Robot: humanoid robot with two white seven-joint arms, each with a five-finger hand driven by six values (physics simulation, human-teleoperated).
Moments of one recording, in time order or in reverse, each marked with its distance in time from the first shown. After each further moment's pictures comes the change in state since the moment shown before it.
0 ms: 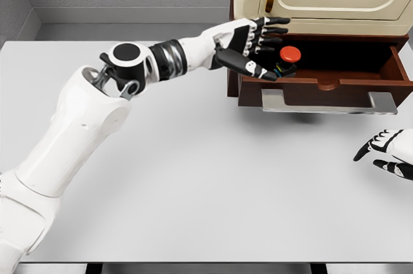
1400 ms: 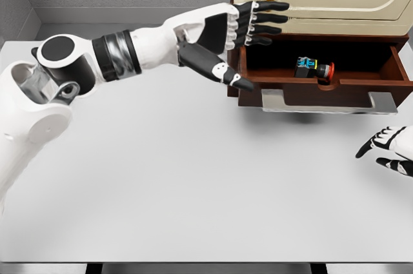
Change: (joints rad) left arm 0.023 0.275 0.058 -0.352 0.252 -0.028 -0.067; right arm -0.002 -0.029 -0.003 0.001 -0.018 0.000 -0.003
